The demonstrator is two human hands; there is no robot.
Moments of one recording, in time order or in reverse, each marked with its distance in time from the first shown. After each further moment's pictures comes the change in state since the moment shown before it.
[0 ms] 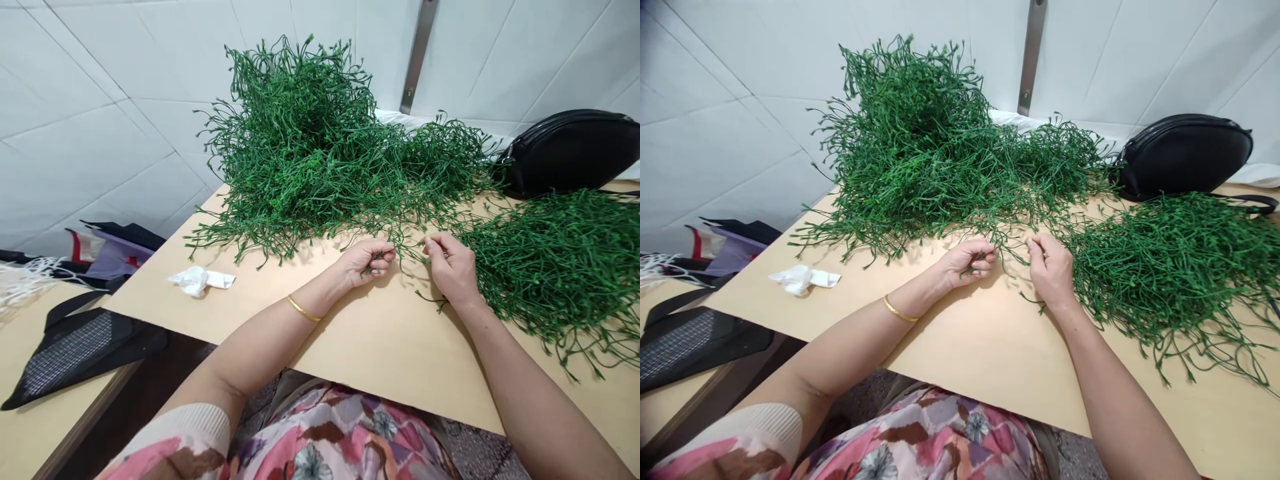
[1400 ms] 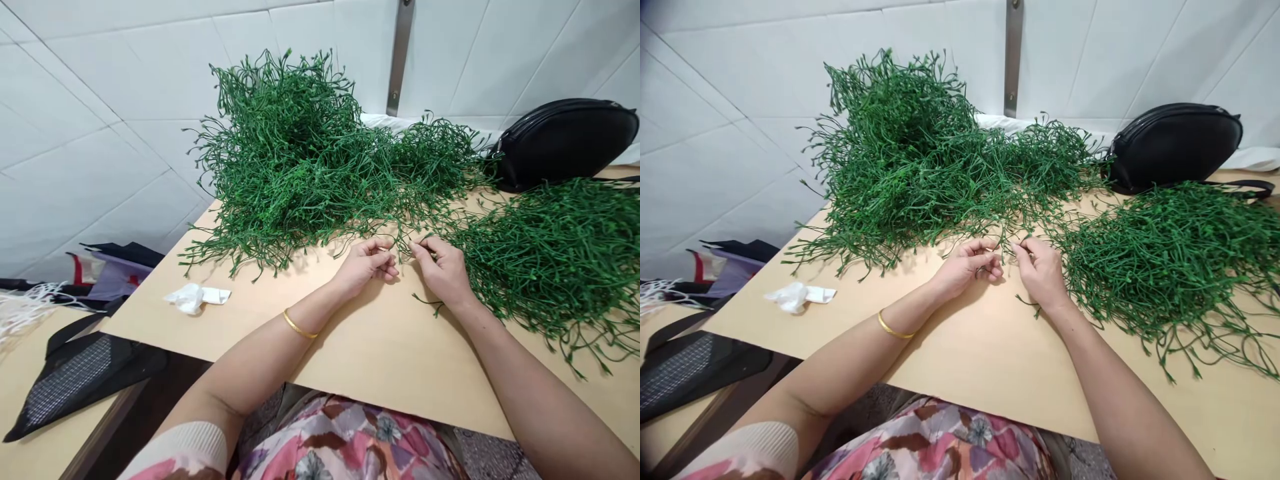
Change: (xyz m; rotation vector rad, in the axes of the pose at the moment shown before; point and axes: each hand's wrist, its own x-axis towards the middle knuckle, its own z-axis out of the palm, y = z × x) left_hand 0.000 -0.011 0.010 0.205 0.173 0.235; right_hand 0.001 0.000 0.006 0.064 -0.047 0.056
